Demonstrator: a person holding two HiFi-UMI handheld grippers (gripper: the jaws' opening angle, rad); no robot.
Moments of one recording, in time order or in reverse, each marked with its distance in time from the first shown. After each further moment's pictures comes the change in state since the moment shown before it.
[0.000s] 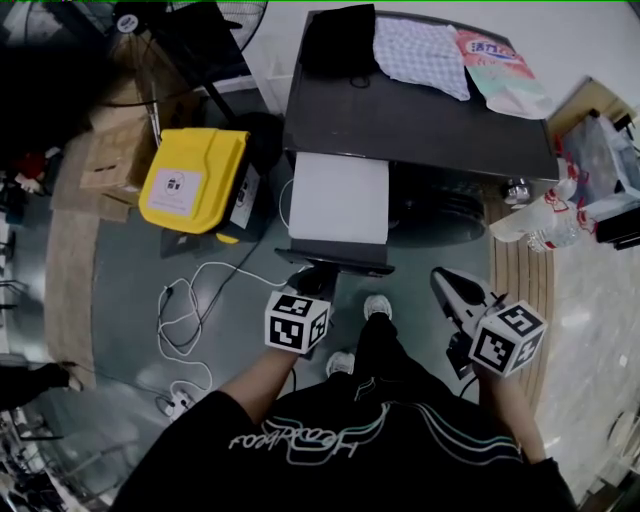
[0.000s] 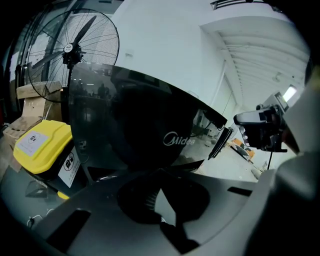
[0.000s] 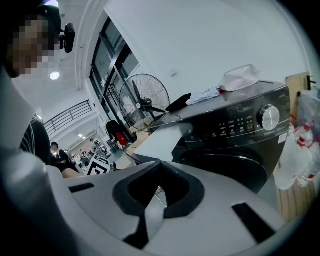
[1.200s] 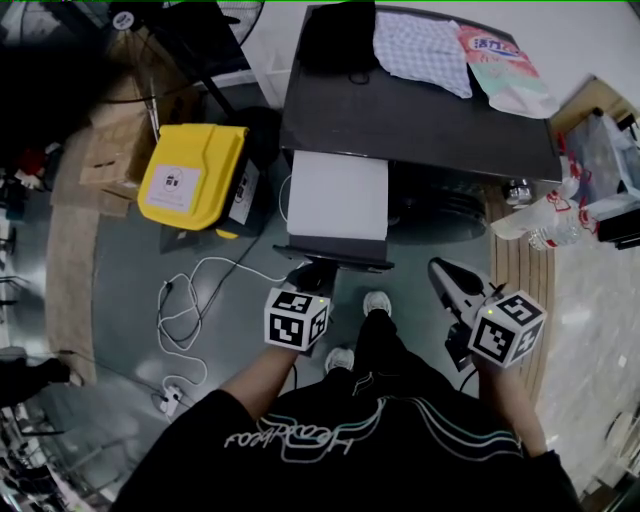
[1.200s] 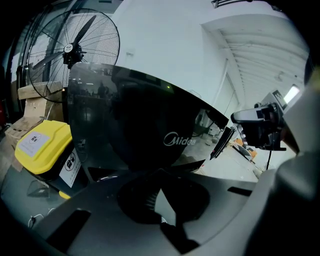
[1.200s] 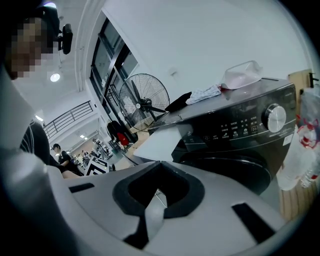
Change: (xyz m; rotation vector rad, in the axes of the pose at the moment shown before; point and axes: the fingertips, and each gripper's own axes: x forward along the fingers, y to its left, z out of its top) left arm 0.009 0.002 0.005 -0.007 0.007 0.021; right arm 0.014 -0.013 0.011 0.010 0.007 0.024
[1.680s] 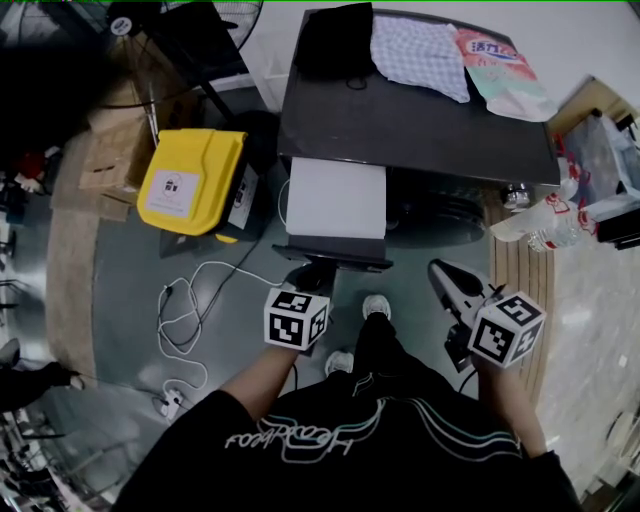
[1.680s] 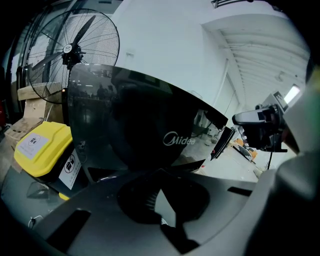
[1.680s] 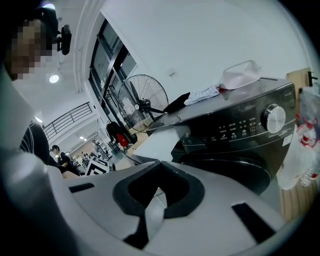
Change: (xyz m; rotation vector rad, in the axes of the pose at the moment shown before) left arm 0.006 0.003 0.010 0.002 -0.002 0.004; right arm 0.000 -0.007 0.005 0.012 -0.003 -0.011
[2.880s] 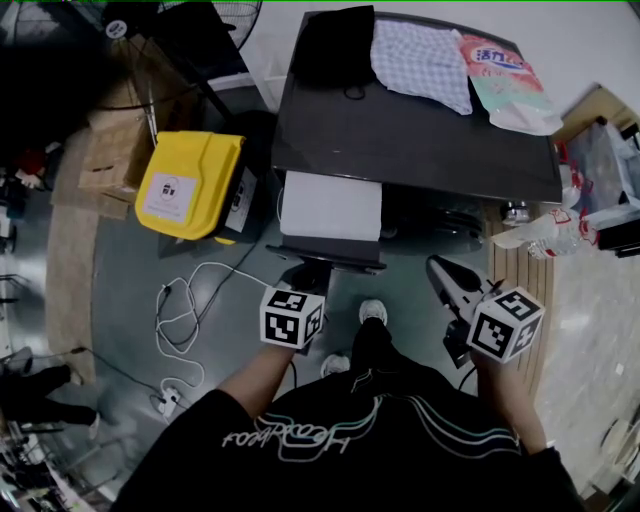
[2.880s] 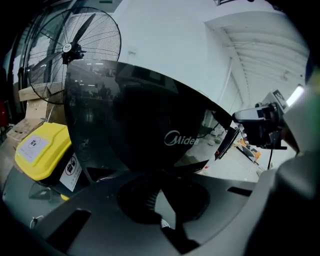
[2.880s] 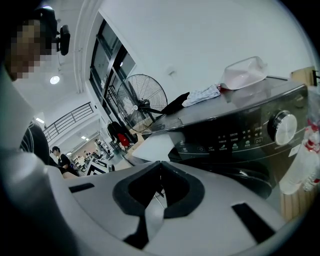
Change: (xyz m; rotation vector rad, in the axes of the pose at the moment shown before) left arm 0.023 0.012 0.022 -0.014 0.011 0.032; right arm 0.019 -0.028 0.030 0.001 0.011 0.028
